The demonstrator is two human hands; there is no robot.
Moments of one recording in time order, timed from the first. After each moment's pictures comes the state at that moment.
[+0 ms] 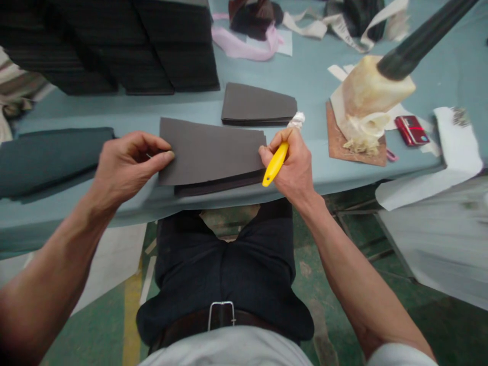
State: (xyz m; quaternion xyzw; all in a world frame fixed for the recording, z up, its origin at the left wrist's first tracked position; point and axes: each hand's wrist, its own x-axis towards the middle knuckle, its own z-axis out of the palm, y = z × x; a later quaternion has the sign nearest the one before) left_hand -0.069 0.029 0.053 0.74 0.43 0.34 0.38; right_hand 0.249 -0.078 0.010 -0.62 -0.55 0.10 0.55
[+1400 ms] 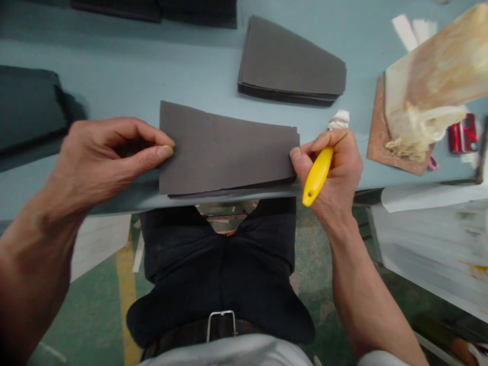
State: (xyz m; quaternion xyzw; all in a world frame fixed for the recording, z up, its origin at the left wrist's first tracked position) left_hand -0.076 0.039 0.033 0.76 0.37 0.30 0.44; right_hand 0.253 -0.083 0.006 -0.63 -0.54 0.09 0.55
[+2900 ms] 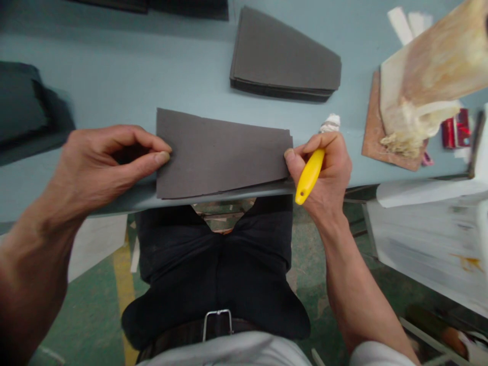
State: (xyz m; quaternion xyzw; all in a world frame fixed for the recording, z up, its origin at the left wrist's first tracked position) left_hand -0.076 0.033 0.026 0.76 0.38 0.27 0.45; right_hand 0.250 -0.087 0.001 -0.65 -0.51 0.10 0.55
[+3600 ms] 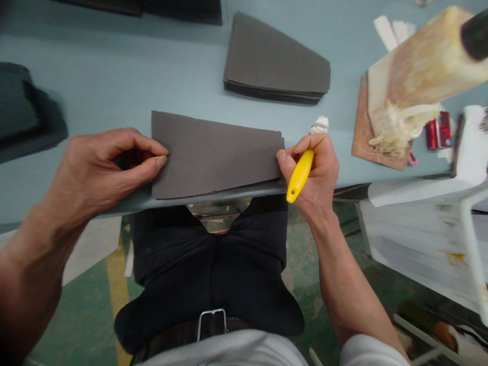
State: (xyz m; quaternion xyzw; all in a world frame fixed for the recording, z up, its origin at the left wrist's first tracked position) left_hand -0.074 0.029 0.023 0.81 0.37 0.27 0.37; right_hand 0.253 -0.089 -0.003 -0.65 -0.53 0.10 0.54
